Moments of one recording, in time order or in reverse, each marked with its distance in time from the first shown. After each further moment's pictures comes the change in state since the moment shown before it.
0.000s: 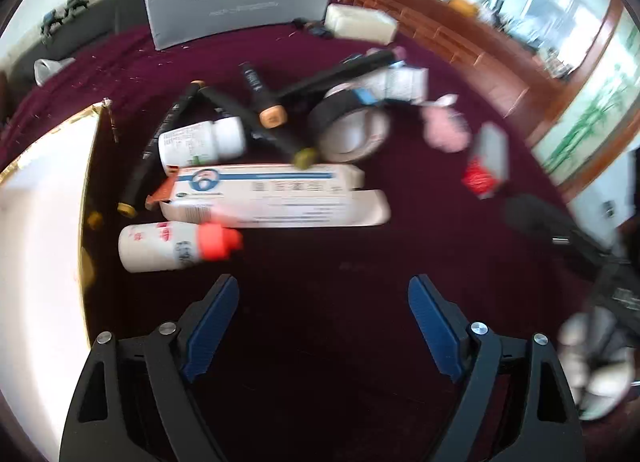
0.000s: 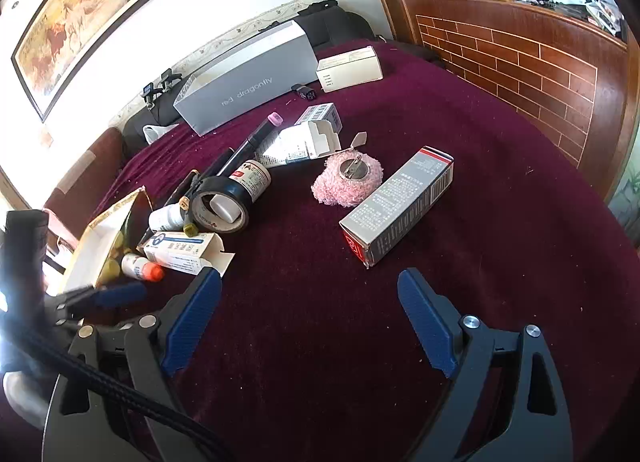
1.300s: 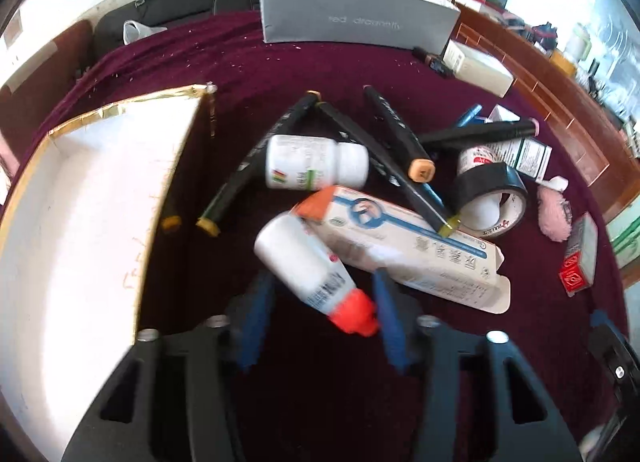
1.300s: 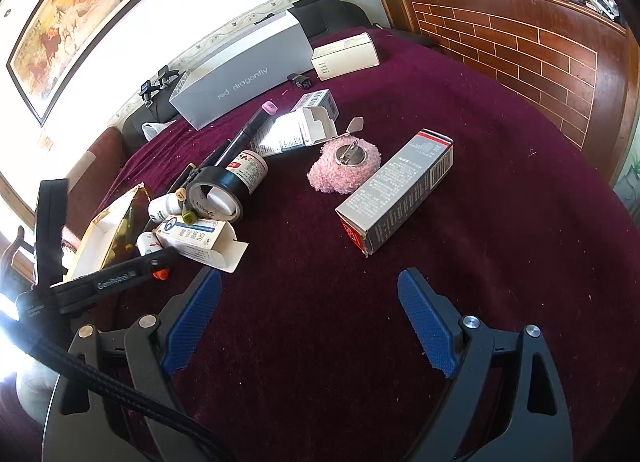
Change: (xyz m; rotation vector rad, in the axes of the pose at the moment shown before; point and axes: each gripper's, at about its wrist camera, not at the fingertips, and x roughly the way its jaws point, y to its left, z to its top) left arm 0.024 0.053 0.018 -0.262 -0.058 0.223; right arm 0.003 0.000 0.002 0.028 0.047 -0.007
